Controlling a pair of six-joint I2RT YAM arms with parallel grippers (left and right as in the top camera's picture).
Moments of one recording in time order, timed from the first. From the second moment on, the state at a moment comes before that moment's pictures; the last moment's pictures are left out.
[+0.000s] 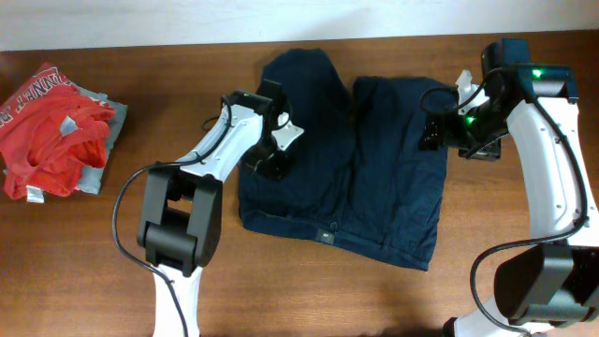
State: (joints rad) left arm -0.37 2.22 1.73 -1.09 0.21 0.23; right arm -0.09 1.76 1.74 -1.41 -0.23 0.05
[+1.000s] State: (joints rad) left arm -0.10 2.20 1.43 0.00 -0.33 0.27; right arm -0.09 1.77 1.74 -1.13 -0.23 0.05
